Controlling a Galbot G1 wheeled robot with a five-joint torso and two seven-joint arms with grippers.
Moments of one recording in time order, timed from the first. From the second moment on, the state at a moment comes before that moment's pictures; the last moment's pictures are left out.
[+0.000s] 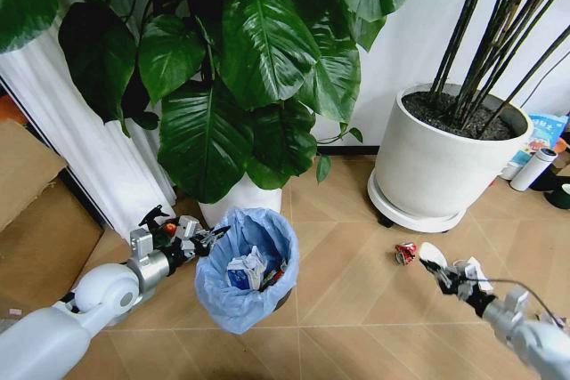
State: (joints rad) left arm 0.99 -0.61 0.02 -1.78 -1.01 0.15 0.22; right arm -1.27 0.75 0.48 1.31 0.88 0.31 -0.94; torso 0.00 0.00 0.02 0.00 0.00
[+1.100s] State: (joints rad) left arm 0.71 -0.75 0.33 -1.66 -1.05 0.14 0.21; right arm -0.84 0.81 -0.07 1.49 1.09 0.14 -1.18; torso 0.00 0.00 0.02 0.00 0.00
